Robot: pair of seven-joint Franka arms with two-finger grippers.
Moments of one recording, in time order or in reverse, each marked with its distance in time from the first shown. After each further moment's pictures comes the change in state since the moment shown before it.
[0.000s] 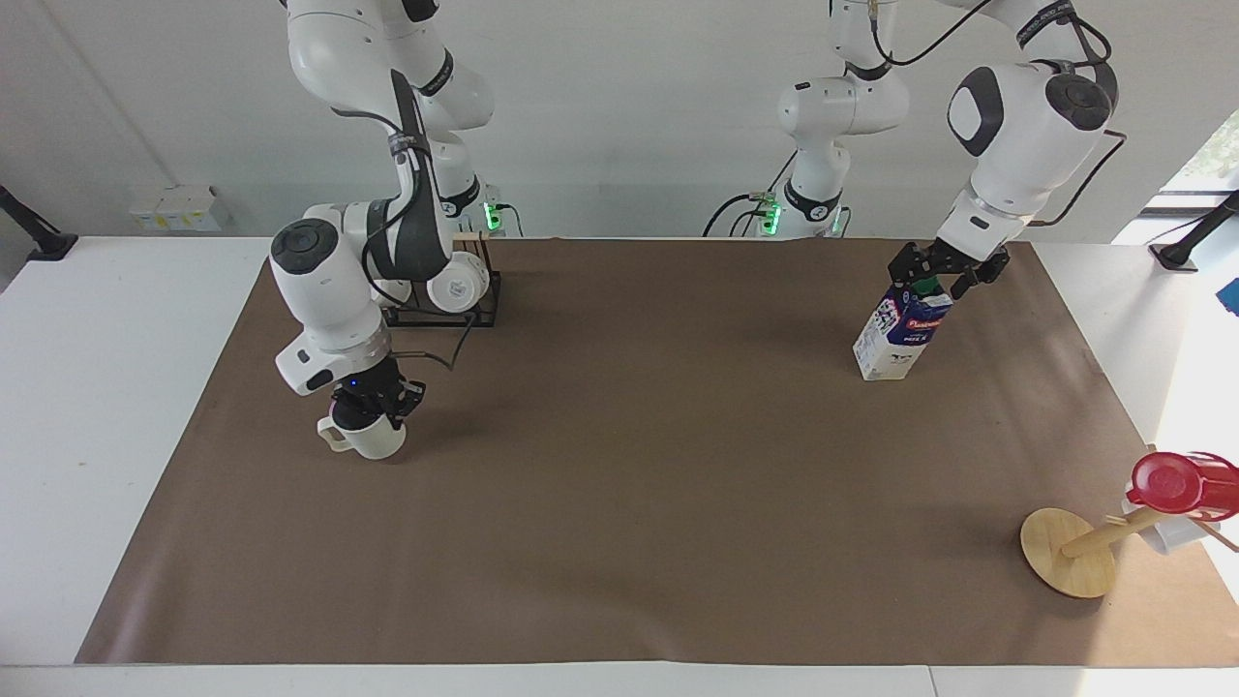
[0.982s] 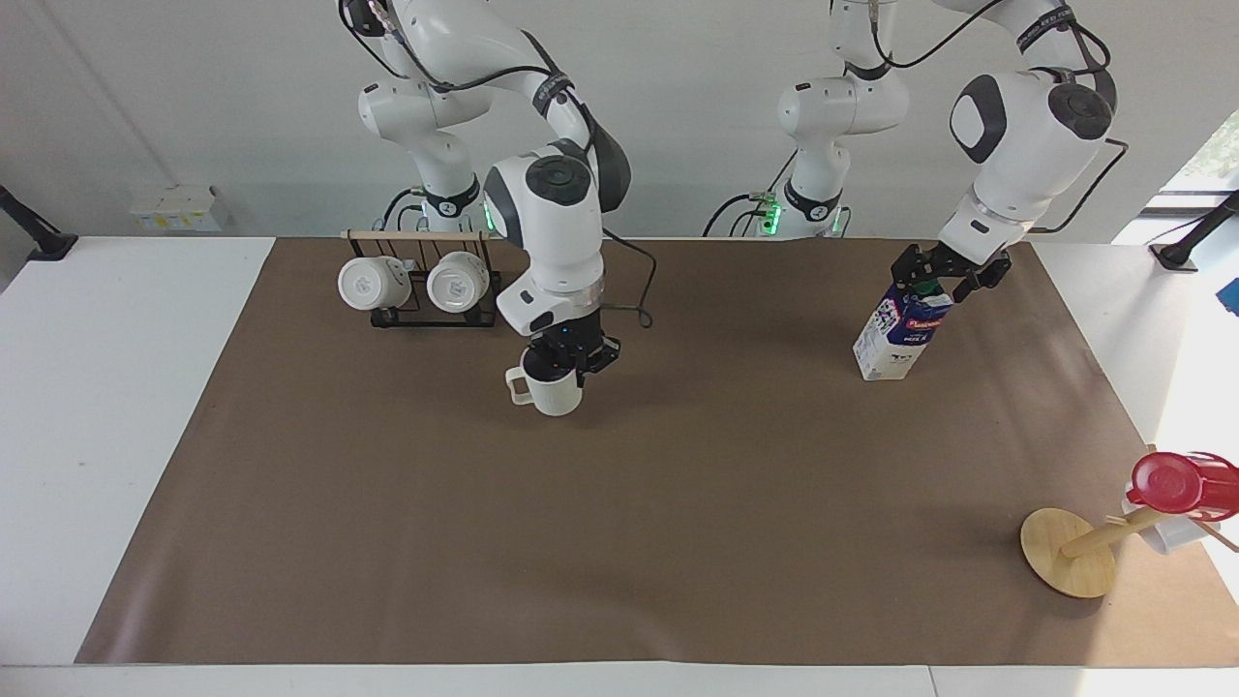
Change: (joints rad) left arm 0.019 0.000 0.002 -0.015 0.000 0.010 0.066; right arm 0.423 0.065 0.006 0.144 -0.028 -0.073 0.554
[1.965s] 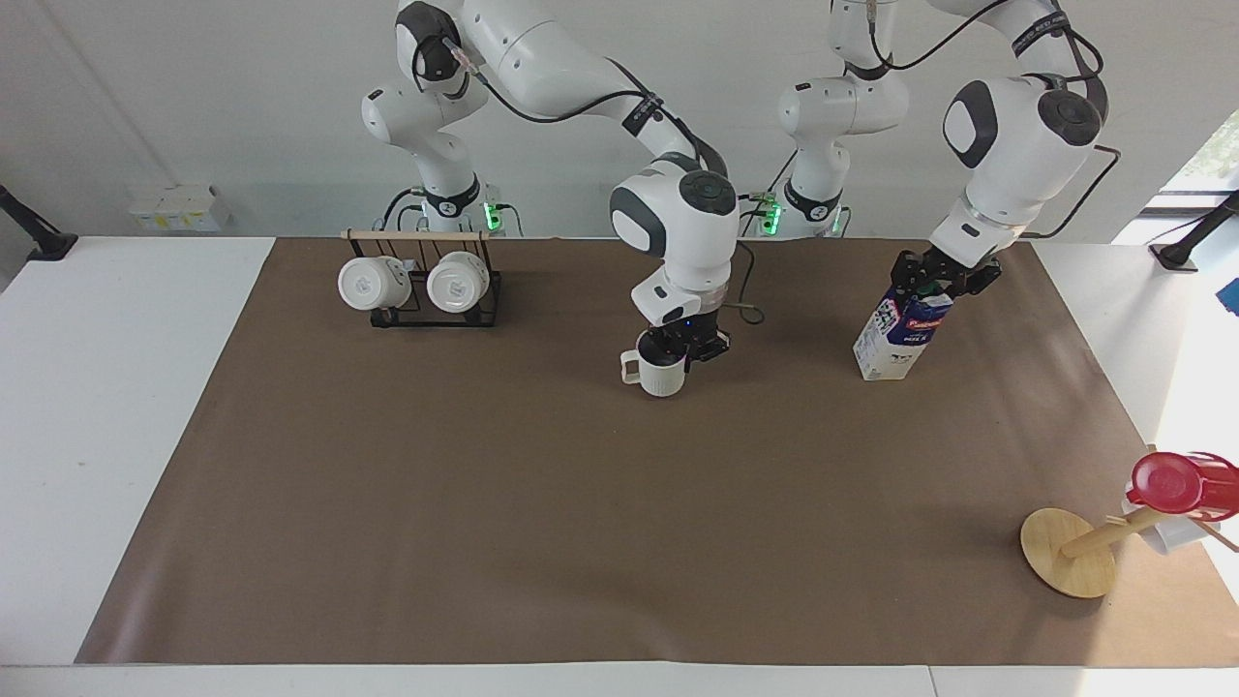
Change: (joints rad) left arm 0.000 0.000 -0.010 -0.019 0.000 0.020 0.024; right arm 0.230 0.214 -0.002 0.193 -0.006 -0.014 0.324
